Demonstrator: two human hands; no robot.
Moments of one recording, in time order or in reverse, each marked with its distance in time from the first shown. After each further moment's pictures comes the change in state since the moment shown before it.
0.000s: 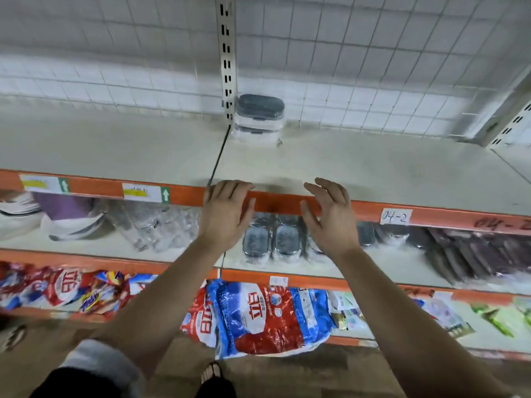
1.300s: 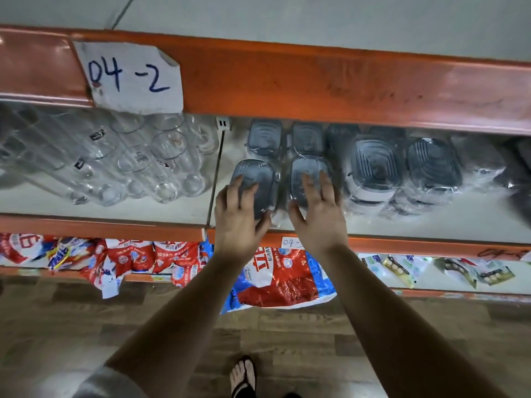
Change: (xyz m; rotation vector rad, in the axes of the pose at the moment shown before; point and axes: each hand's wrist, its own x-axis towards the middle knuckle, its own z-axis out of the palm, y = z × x) left_hand -0.112 -0.067 0.249 -0.075 -0.263 -0.269; right_hand -0.086 0.110 0.230 -0.159 -0.483 0.380
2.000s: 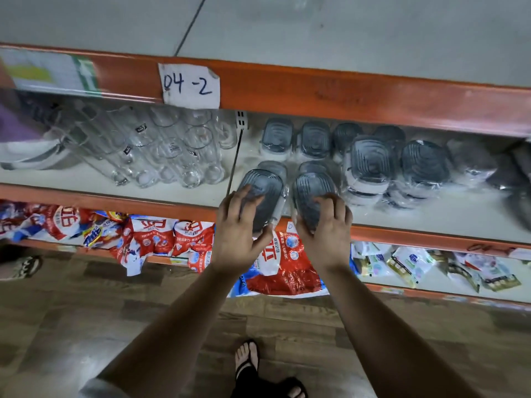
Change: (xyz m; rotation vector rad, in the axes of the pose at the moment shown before) left_hand -0.064 0.016 -0.058 -0.069 0.032 0.080; right_hand -0.072 -0.006 -0.017 0.187 0.231 -0.042
